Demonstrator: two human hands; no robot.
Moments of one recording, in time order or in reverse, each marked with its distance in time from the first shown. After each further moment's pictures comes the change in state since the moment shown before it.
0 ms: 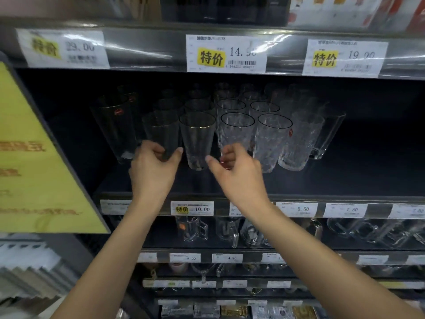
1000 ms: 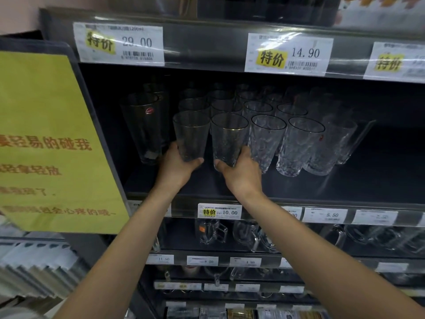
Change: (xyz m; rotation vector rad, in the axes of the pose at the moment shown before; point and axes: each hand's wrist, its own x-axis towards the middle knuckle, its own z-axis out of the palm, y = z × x) left_hand 0.053 -0.051 0.023 -0.210 -0.309 -0.038; right_hand 0.033 0.004 0.074 -0.088 -0.017 0.218
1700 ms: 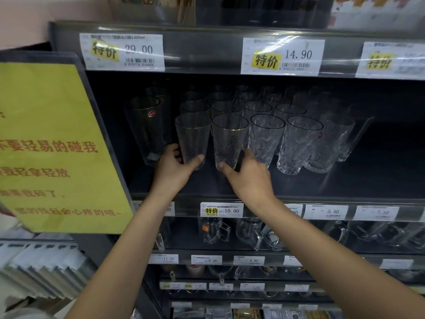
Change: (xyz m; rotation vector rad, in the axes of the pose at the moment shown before) left_hand -0.021 0.014 -0.018 -0.072 -0.003 -0.067; right_hand -0.019 0.001 -0.020 -0.199 0.005 -0.102
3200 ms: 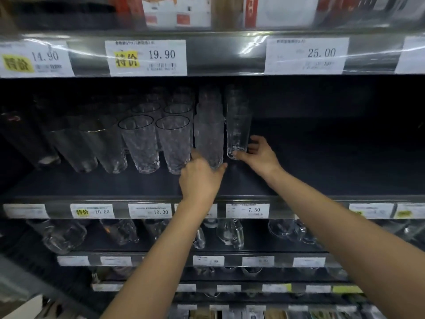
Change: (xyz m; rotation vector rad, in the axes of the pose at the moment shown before) left_hand -0.108 0.131 0.311 0.577 0.122 0.093; right_hand 0.122 0.277 -0.170 0.473 -0.140 0.108
